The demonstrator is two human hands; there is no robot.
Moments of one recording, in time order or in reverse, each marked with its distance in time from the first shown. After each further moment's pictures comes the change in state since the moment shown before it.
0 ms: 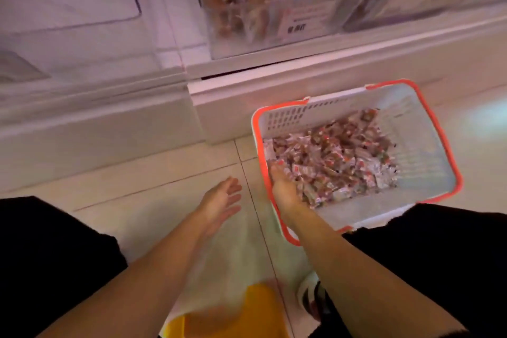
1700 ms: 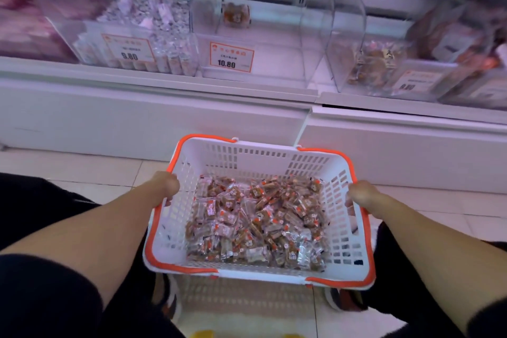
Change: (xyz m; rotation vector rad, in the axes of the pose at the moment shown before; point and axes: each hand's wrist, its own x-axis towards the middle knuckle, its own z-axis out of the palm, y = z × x) left_hand -0.081 0.014 -0.268 0.360 0.720 0.149; right_hand 0.019 -0.061 -0.005 -0.841 0.091 -0.152
